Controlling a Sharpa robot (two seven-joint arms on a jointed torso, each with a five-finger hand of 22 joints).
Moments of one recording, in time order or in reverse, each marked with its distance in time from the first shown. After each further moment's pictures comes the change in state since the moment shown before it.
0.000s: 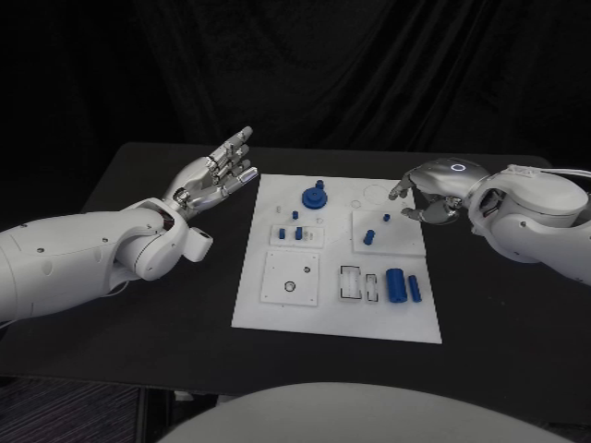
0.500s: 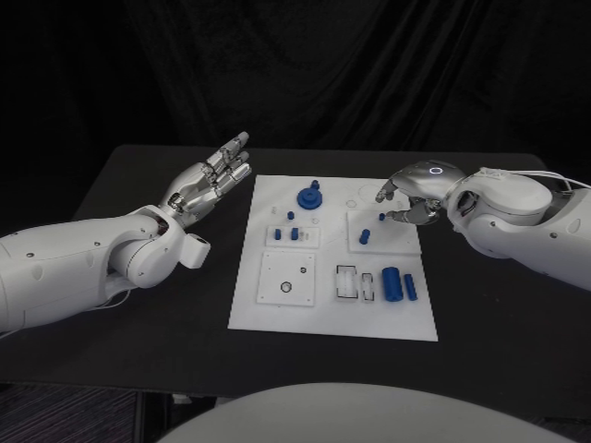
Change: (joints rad) left arm -0.011 -0.005 0.000 0.026 0.106 0.098 0.009; left_hand 0.016 0.079 -0.048 -0.002 0.040 -0.002 0.037 0.000 0.000 0.001 0.035 0.000 0.000 0.002 0.009 0.000 0.000 0.000 0.004 -0.006 0.000 -0.016; right arm -0.033 0.076 0.001 -0.088 -0.045 -0.015 0.015; right_hand -0.022 -0.003 -0.043 0.030 -0.058 0.019 0.012 0.000 -0.013 0.062 -0.004 -0.032 -0.085 0.025 0.004 0.027 0.001 0.000 0.033 0.005 0.035 0.000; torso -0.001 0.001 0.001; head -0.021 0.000
